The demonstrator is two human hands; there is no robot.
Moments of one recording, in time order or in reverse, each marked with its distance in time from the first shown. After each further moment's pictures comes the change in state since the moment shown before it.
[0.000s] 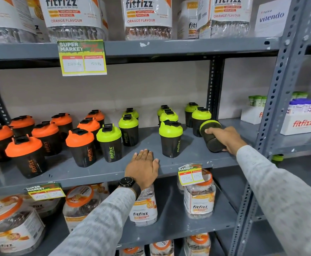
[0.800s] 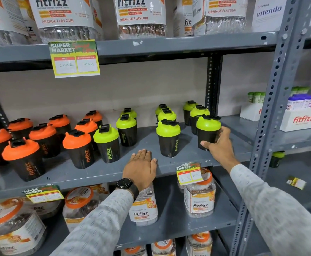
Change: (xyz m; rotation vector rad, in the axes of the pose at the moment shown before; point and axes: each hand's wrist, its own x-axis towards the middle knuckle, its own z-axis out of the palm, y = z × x) left_hand 0.001 -0.001 0.003 -0.001 0.039 0.010; right_hand -0.009 0.057 0.032 0.167 0.071 -0.391
